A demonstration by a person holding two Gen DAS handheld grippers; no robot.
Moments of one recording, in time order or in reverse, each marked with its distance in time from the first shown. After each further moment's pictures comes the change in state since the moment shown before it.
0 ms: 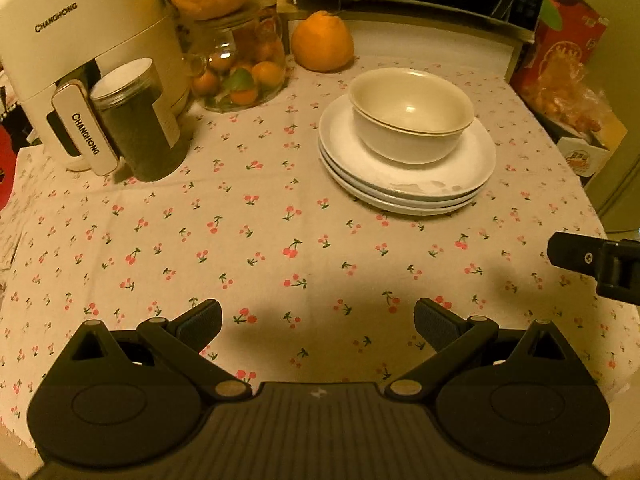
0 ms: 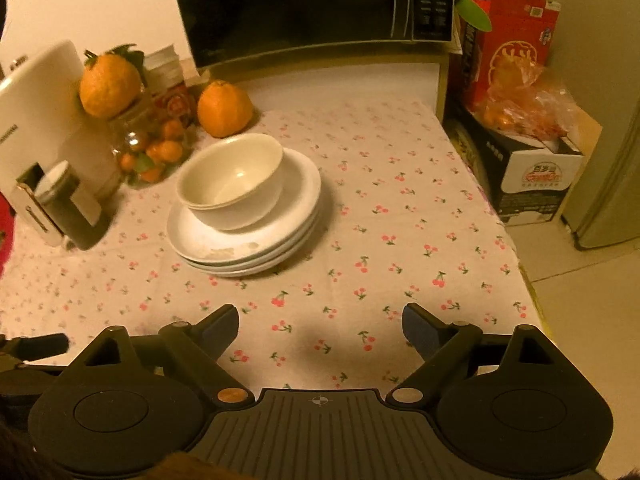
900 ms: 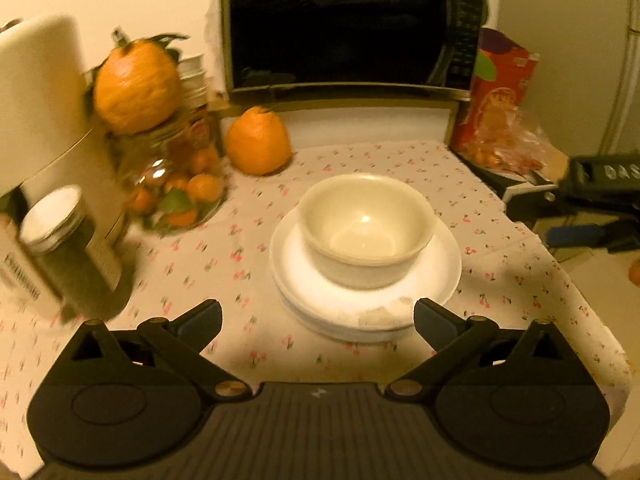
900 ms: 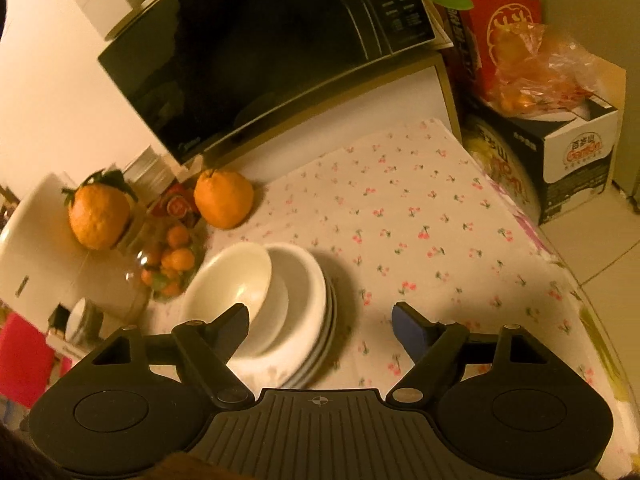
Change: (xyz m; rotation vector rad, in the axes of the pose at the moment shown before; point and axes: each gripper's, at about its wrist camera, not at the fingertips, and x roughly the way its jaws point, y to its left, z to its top) left arm 0.009 0.005 0.046 0.143 -0.241 -0.172; right arm 0.036 -0.057 0.060 0.272 -0.065 0.232
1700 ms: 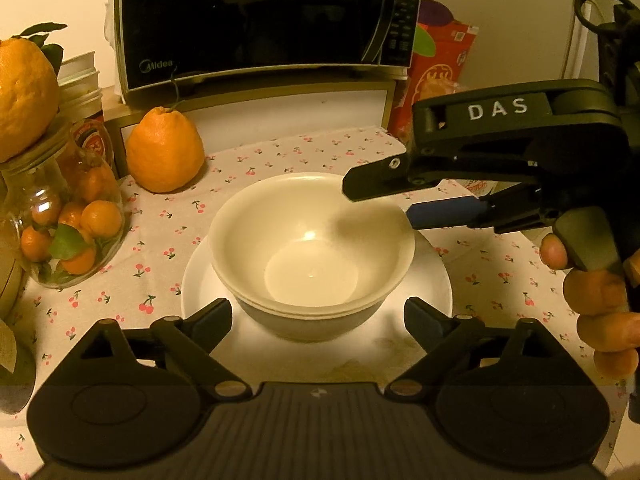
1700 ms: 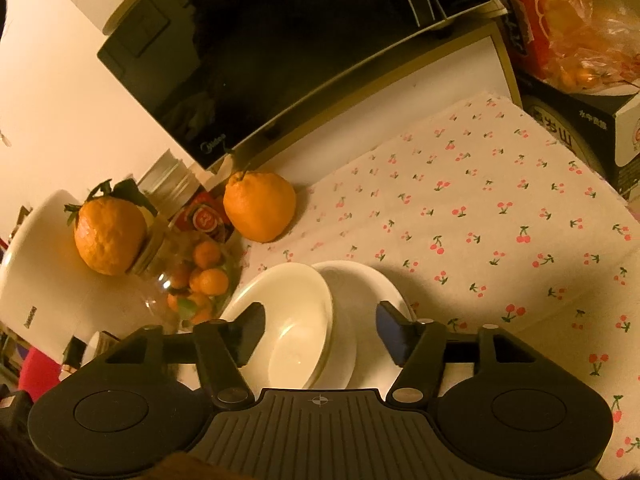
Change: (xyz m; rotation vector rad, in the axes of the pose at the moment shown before) left arm 0.074 -0.007 0.016 0.157 -0.017 -0.221; right arm 0.087 0.020 0.017 0.066 -0.035 0.147
